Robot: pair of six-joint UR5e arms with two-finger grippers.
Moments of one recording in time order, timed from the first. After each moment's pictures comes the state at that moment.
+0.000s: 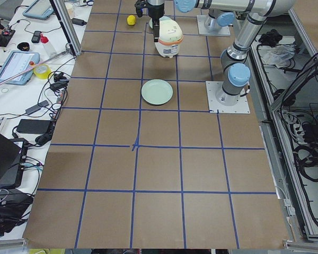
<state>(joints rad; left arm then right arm) -1.55 -1.49 -1.59 -1.62 1.59 -0.05 1.73 -1.52 1.74 -1.61 -1.45 0.04</state>
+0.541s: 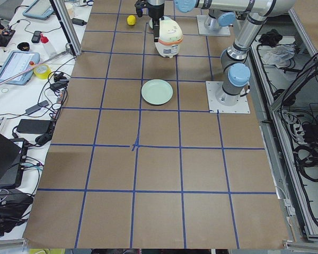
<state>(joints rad) -1.55 -1.49 -1.59 -1.62 1.59 -0.05 1.75 -1.49 1.78 -1.69 -1.45 0.03</state>
